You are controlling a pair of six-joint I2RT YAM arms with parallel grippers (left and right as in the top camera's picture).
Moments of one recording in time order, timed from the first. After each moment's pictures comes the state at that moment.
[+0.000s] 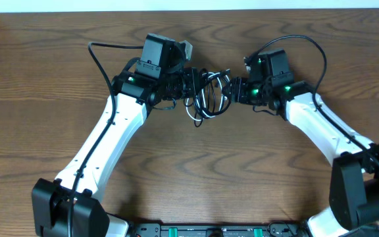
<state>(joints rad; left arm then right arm) -0.36 1.60 1.36 -0.66 0.46 -0.49 0.31 1.75 1.15 -0.35 -0.43 0.50</state>
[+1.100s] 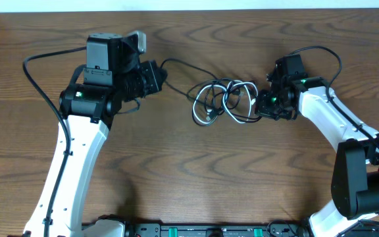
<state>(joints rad) -0.15 1.39 1.36 -0.77 0.42 -0.43 0.18 1.79 1.16 -0.68 -0.28 0.38</state>
